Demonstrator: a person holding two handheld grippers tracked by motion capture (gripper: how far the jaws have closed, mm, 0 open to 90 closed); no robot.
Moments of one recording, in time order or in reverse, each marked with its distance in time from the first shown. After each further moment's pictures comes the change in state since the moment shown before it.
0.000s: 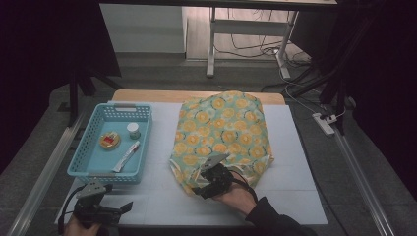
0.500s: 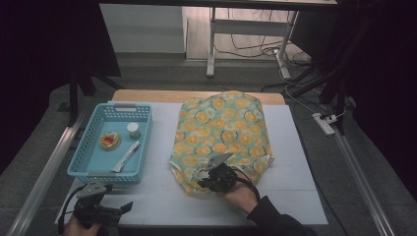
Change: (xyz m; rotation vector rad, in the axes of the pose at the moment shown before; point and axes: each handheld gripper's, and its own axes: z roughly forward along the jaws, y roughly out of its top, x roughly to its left) left arm 0.000 0.000 0.000 0.001 -0.001 0.000; right arm -0.007 0.001 -0.017 -0.020 0.037 -0.030
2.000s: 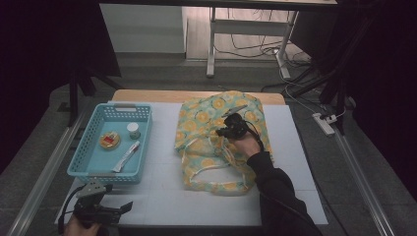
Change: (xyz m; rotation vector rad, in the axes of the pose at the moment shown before) left arm 0.001 0.000 0.000 0.001 -0.003 -0.006; right arm -0.173 0.036 0.002 -0.027 -0.238 0.150
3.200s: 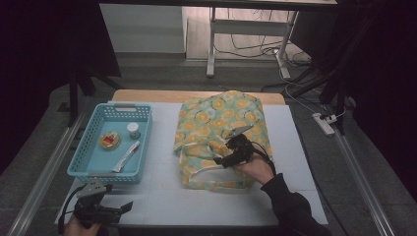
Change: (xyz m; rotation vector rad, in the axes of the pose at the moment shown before) left arm -0.001 0.000 0.000 0.003 0.006 -0.001; right arm 0.069 -0.044 -0.049 0.025 0.054 -0.019
